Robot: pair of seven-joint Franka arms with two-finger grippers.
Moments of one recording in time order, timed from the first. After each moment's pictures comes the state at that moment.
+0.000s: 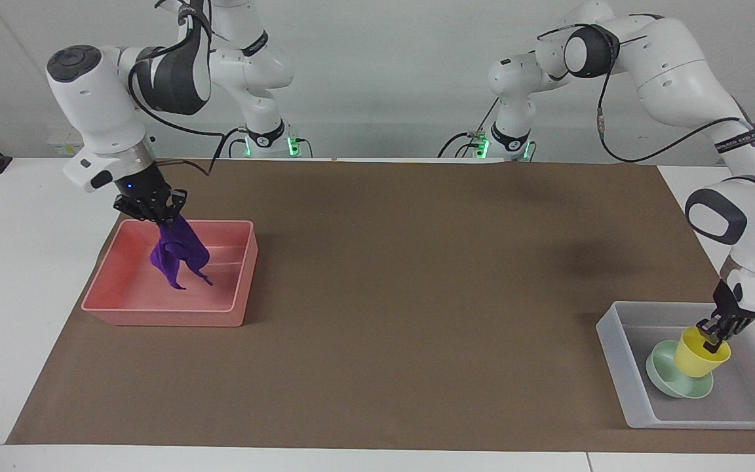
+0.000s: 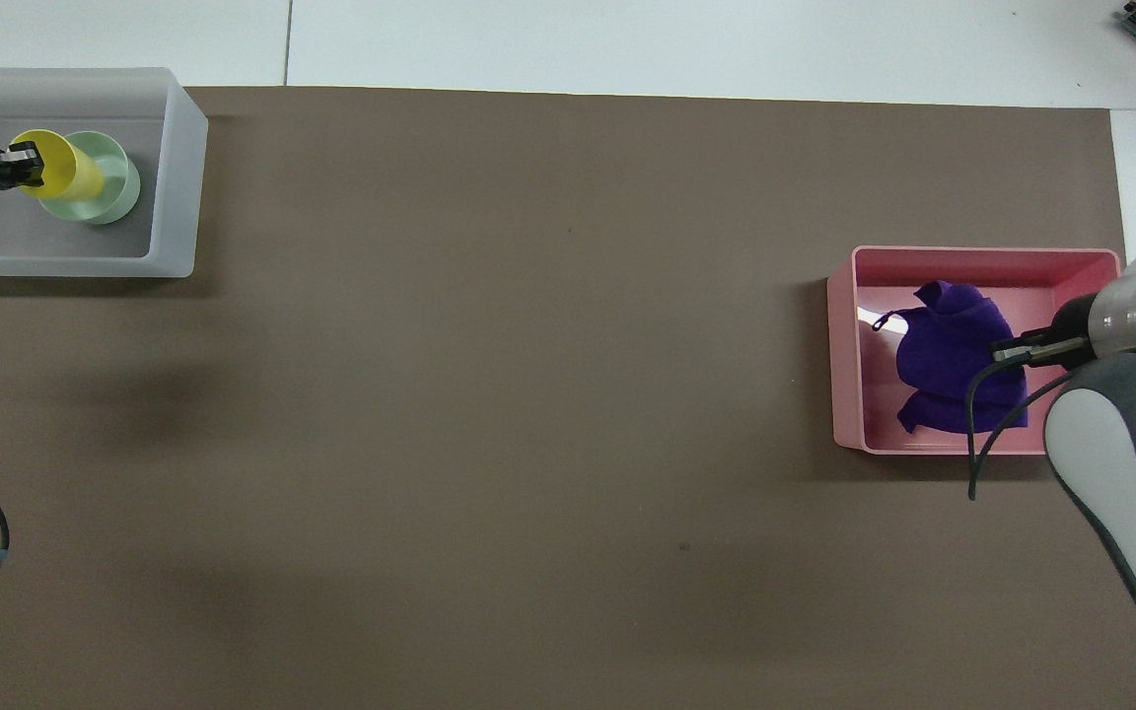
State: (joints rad) left arm 0.18 0.60 0.04 -1.43 -0.05 2.38 -0.04; right arm -0.05 -0.03 -0.05 -2.06 -0.03 2.08 -0.26
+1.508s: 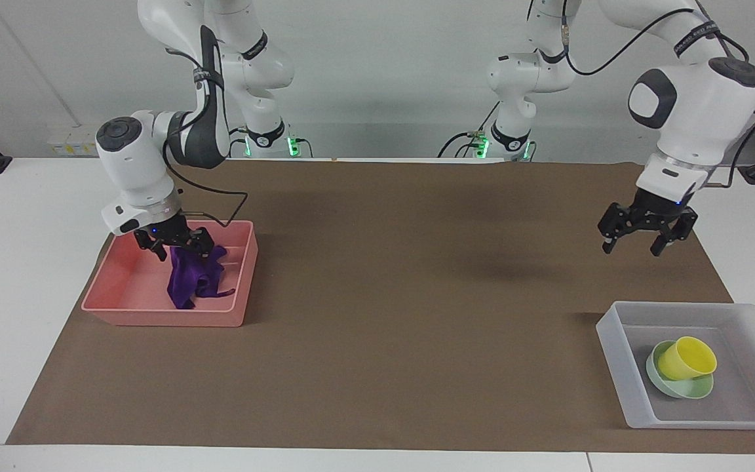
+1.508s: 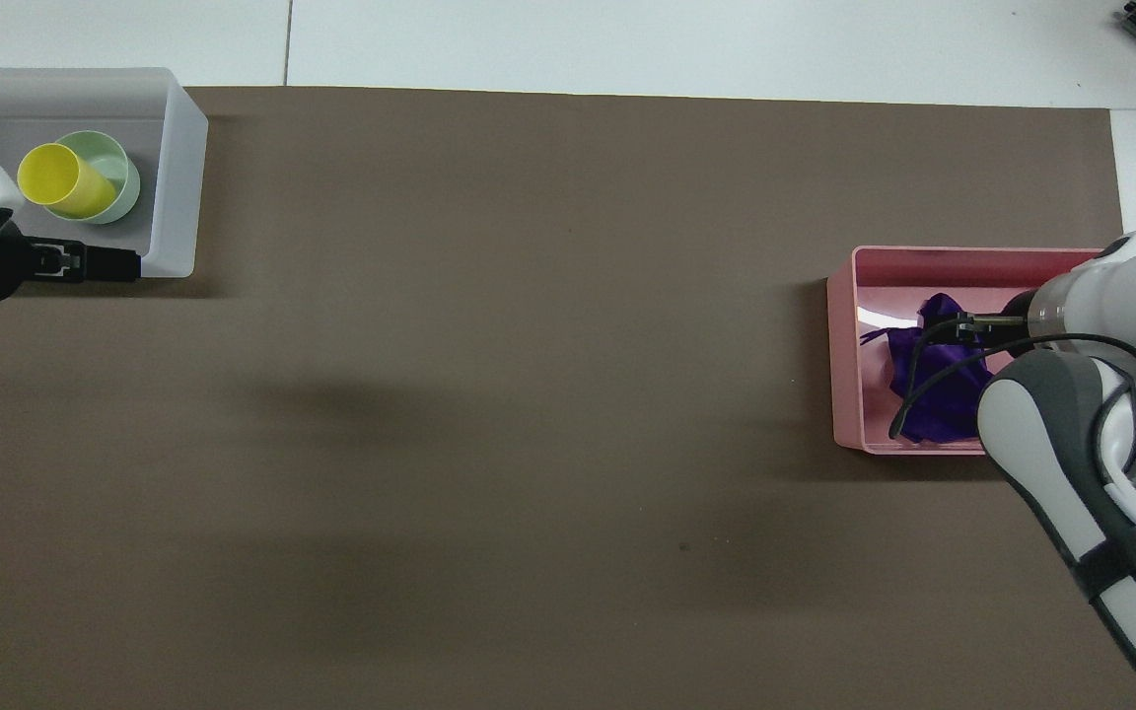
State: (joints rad) left arm -0.05 -0.04 0.02 -1.89 -0.05 2.09 0.13; right arm -0.03 0.07 -0.05 -2.07 -0.04 2.23 0.06
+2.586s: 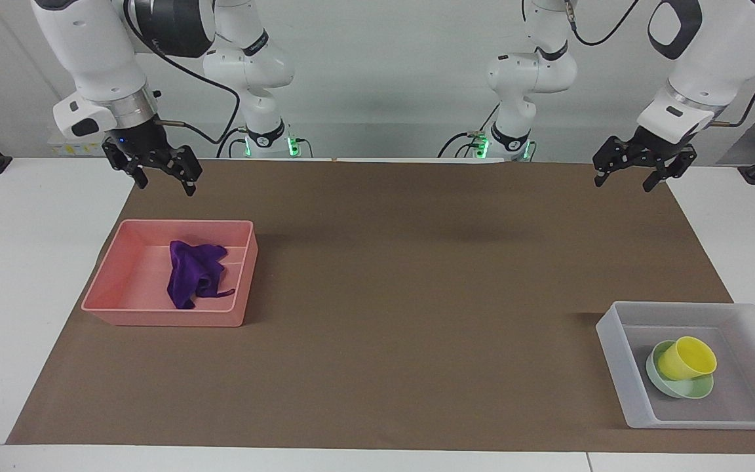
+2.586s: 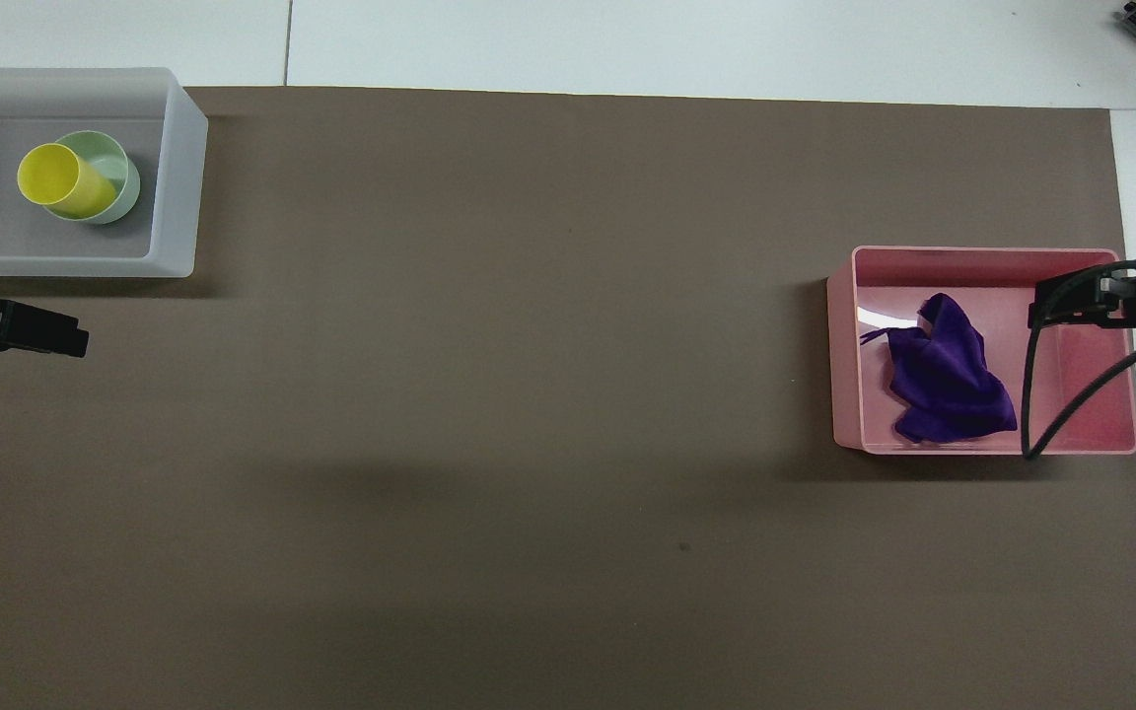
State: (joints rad) left arm -0.06 -0.07 0.03 -1.69 -0.03 1.62 0.14; right arm 0.01 -0.04 -0.04 -1.62 -0.04 1.61 0.13
